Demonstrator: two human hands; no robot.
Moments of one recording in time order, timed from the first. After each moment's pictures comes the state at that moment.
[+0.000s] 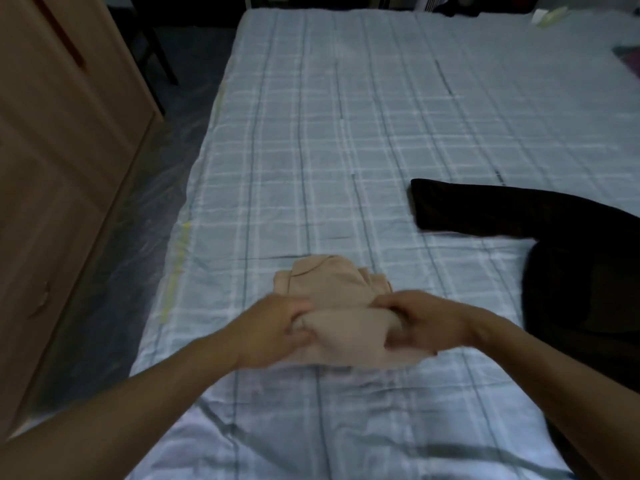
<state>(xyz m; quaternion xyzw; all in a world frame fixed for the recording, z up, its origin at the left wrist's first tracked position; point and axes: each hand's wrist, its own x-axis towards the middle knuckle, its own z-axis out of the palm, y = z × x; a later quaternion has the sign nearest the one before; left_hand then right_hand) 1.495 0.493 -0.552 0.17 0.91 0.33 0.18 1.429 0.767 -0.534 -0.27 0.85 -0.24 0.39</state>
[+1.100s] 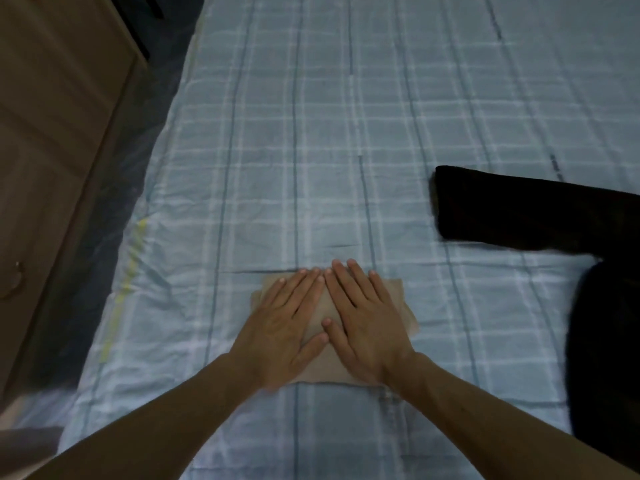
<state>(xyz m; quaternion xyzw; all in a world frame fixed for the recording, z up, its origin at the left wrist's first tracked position) 1.428 0.519 -0.675 0.17 0.97 0.12 0.08 1.383 0.713 -0.666 -0.31 0.94 -0.12 0.10</state>
